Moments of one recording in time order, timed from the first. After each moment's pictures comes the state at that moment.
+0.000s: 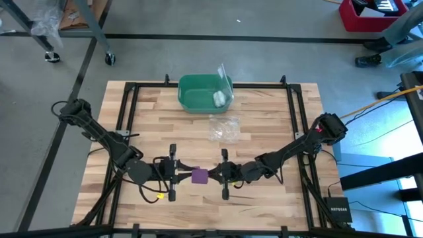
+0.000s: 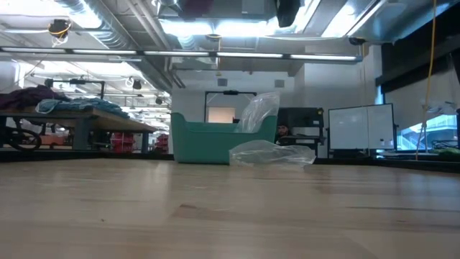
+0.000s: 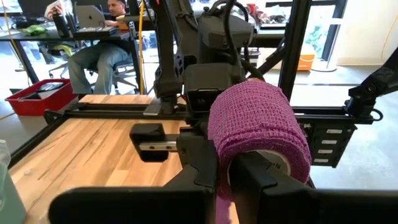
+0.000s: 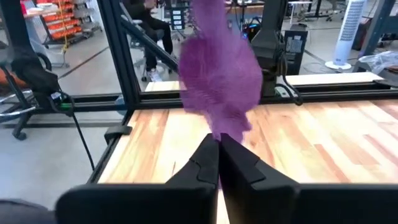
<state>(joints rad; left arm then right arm) -0.66 1.35 1.05 0.11 -0.74 -0.13 0.48 1.74 0.98 0.60 0.43 0.14</state>
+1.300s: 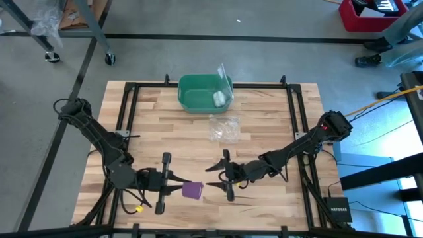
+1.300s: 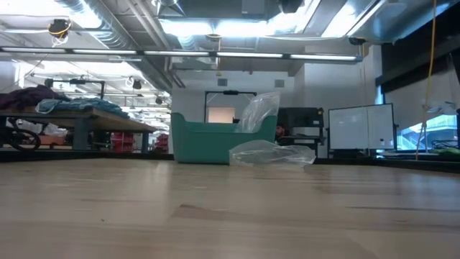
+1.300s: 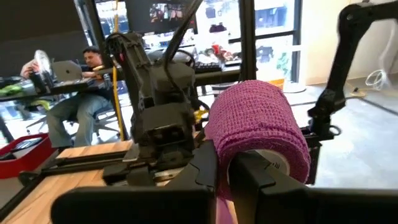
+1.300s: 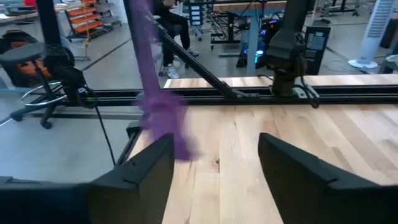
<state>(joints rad) -0.78 1.35 1.05 0.31 -0.76 0.10 0.48 1.67 0.98 0.52 0.35 0.15</state>
